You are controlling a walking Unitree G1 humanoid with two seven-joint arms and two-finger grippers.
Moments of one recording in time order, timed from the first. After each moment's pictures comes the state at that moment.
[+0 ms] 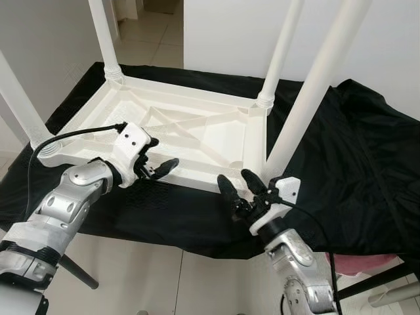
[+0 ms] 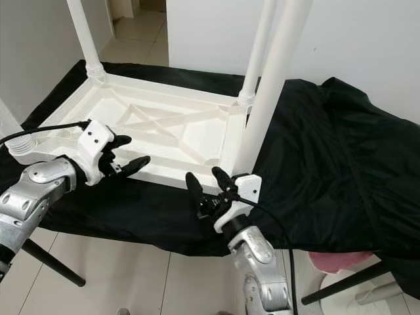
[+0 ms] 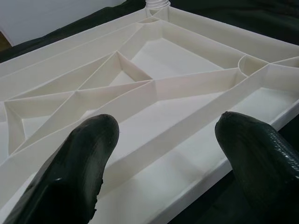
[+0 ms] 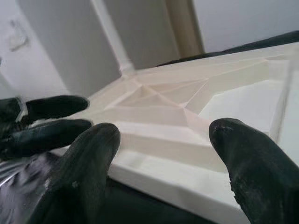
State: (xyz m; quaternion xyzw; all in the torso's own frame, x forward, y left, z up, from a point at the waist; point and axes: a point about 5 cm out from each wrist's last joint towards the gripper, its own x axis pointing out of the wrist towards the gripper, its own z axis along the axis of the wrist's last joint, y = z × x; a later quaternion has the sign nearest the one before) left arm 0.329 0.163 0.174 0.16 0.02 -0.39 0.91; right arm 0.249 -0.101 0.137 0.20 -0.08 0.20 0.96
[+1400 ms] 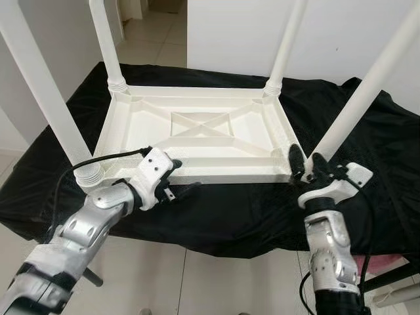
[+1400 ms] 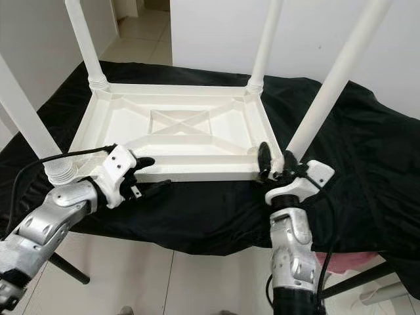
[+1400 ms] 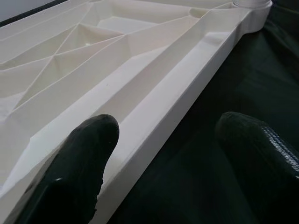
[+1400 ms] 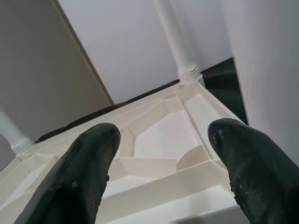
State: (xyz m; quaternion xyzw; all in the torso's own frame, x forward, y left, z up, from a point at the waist) left arm 0.297 0.135 0.146 0.14 0.02 -0.44 0.88; right arm 0.275 -0.183 0.144 0.21 -0.15 0.02 0.97
